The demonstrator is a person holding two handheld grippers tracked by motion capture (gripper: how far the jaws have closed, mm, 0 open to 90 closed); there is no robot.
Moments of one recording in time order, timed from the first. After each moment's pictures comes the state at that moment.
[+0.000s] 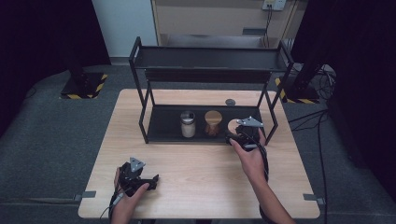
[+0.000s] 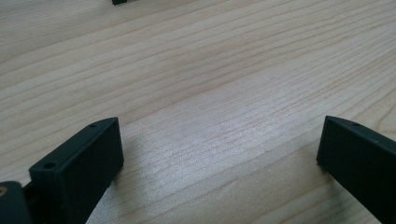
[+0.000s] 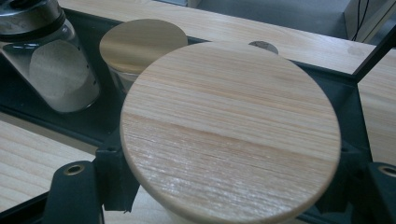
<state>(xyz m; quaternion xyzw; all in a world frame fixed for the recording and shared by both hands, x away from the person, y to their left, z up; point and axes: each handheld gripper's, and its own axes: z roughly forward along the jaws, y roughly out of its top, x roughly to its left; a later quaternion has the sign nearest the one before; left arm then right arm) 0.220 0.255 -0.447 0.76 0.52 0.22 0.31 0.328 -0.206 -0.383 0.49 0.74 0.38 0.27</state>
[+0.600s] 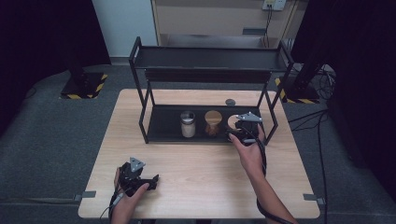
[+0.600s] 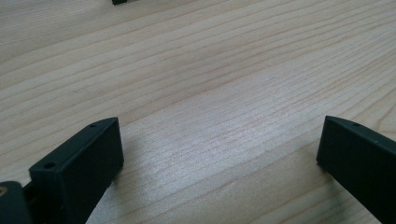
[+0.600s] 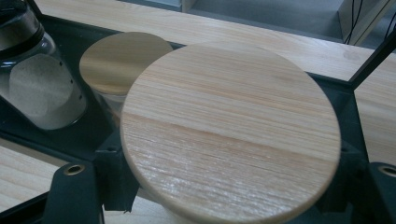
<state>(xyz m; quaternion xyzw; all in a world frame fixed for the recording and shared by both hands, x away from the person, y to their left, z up) 0.220 0.255 -0.447 0.76 0.52 0.22 0.31 0.345 -0.202 -0.382 0.50 0.73 0.37 0.28</state>
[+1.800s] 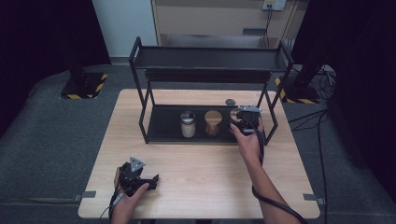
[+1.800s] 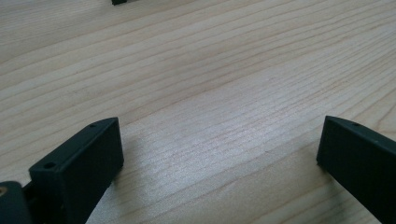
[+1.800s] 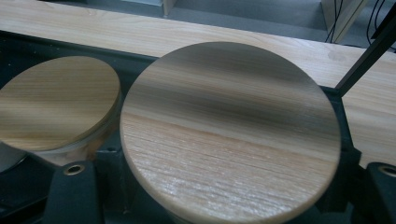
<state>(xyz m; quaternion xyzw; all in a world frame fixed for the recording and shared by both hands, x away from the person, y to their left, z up) 0.221 0.255 -0.447 0.76 0.52 0.22 0.31 0.386 -0.199 -0.389 0.53 0.71 0.36 0.29</state>
